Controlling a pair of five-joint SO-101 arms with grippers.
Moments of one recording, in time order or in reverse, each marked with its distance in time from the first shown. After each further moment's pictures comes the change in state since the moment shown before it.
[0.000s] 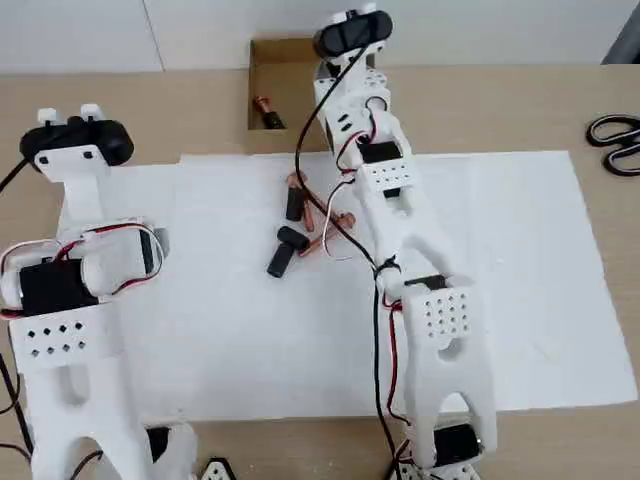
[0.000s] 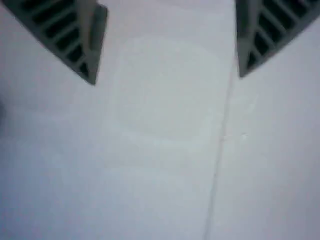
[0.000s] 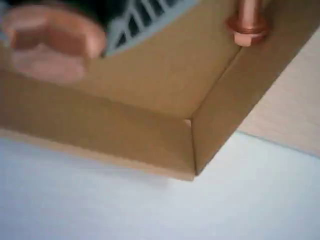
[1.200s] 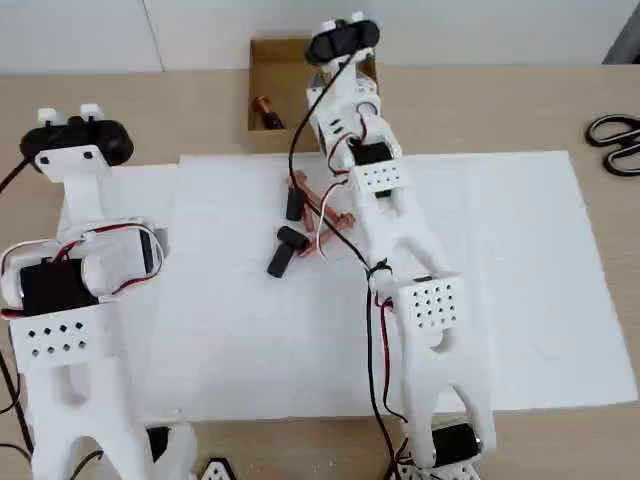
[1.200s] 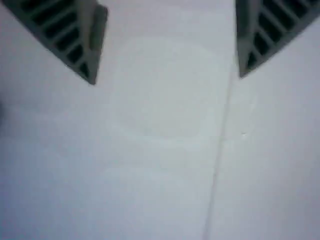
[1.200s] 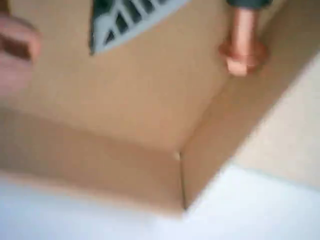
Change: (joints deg) left arm 0.0 0.0 0.0 0.0 0.0; right arm -1.0 8.4 -13.0 8.5 0.0
